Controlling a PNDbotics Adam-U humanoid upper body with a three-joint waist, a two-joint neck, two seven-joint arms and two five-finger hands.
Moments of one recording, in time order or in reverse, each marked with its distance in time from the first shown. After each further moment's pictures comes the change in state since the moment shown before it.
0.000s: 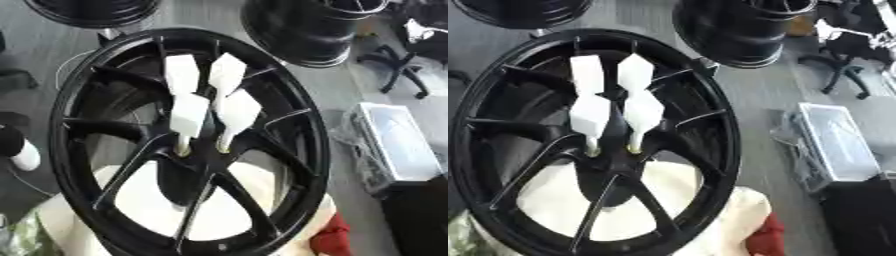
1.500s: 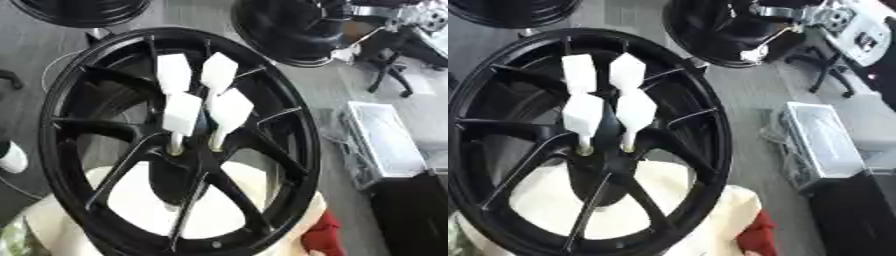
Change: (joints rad) left arm -0.027 -0.011 -0.025 0.019 -0.002 0.038 -0.027; right arm -0.313 -0.029 0.290 0.001 0.235 -0.234 0.538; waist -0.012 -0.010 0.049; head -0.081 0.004
